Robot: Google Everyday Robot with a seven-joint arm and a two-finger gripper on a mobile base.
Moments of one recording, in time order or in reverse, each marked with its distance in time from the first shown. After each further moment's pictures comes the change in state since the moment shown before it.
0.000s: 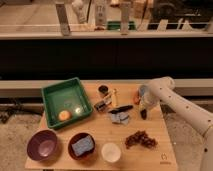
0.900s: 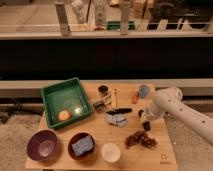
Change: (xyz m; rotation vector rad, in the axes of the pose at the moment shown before) arm -0.078 0.021 -0.022 0.044 -0.022 -0.104
